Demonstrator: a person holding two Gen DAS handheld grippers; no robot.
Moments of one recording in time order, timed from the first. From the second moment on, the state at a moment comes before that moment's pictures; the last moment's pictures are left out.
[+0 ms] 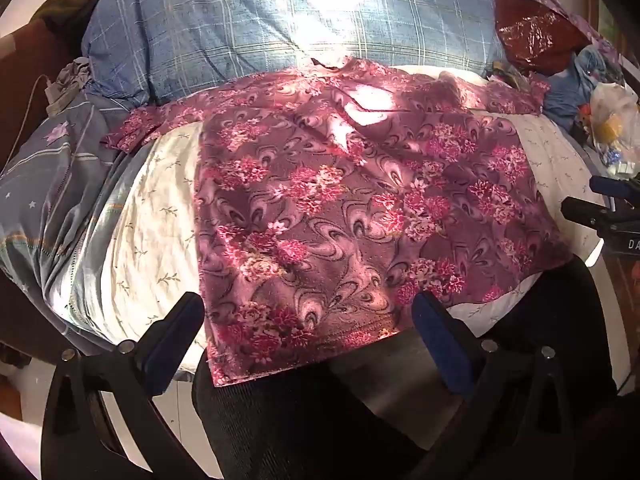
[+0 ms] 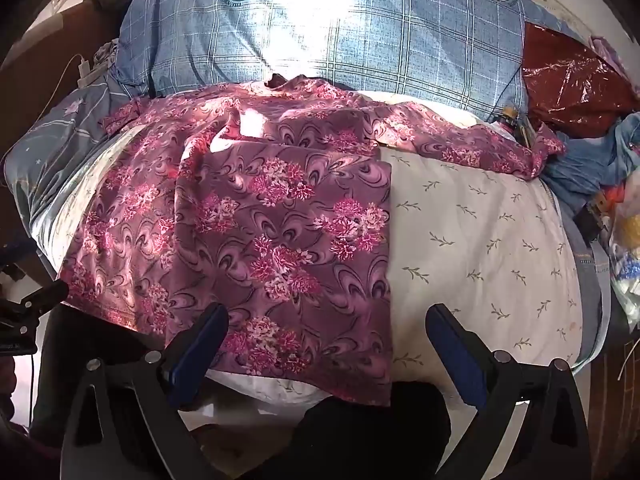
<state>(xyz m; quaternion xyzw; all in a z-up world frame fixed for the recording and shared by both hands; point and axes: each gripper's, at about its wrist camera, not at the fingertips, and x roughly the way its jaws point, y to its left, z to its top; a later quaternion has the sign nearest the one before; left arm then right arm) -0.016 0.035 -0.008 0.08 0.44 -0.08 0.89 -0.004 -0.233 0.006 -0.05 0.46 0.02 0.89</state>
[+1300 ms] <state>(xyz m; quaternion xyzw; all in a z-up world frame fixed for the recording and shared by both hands) -0.013 0.037 -0.006 0.06 0.43 -0.04 0.90 -0.030 -0.261 0.012 -0.02 0.44 -0.02 0.90</state>
